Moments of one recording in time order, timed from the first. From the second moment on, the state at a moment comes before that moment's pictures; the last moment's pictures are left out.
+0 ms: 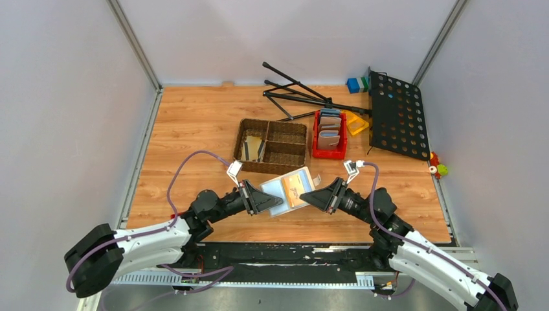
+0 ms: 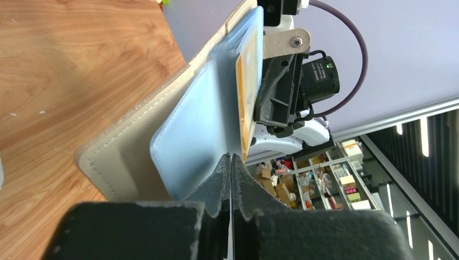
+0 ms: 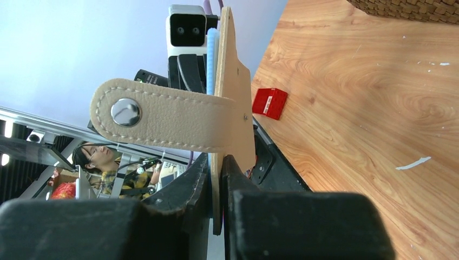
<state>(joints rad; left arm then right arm) -0.93 0.90 0.14 0.87 0.24 -1.20 0.78 0.50 0.19 0.37 -0.30 1.14</state>
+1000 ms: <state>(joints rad) -0.89 1.15 0.16 1.11 0.37 -1.30 0.78 0.47 0.18 0.31 -0.28 1.15</state>
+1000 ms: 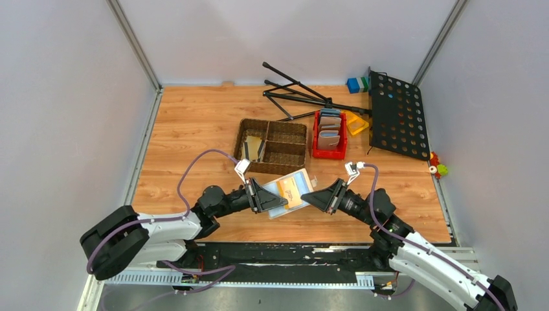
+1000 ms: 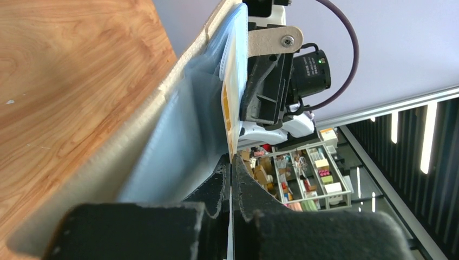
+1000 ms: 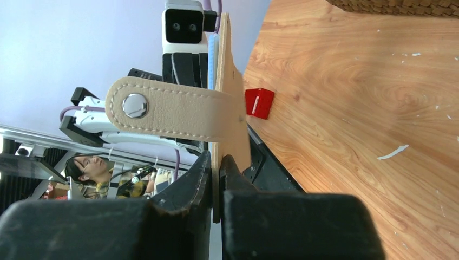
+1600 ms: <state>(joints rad) -0.63 0.74 0.20 0.46 0.41 -1.11 0.78 0.27 0.16 0.04 -0.09 1.15</state>
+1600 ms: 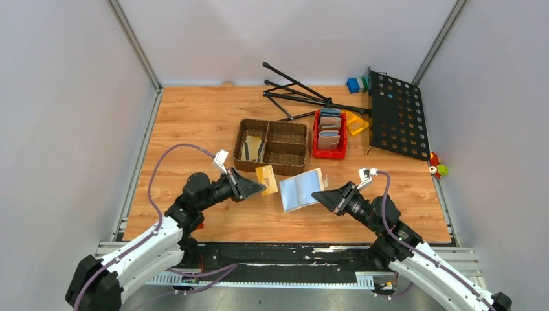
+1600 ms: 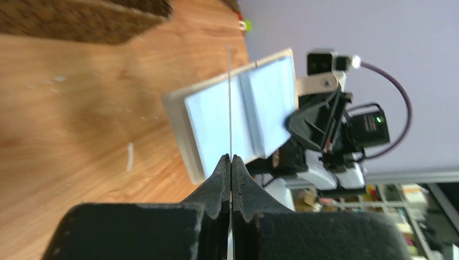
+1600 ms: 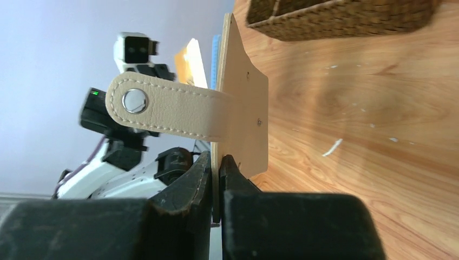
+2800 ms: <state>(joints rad) -0.43 1.75 1.31 -0.53 0.03 -0.27 0.78 0.27 0.19 -0.20 -0.02 1.00</state>
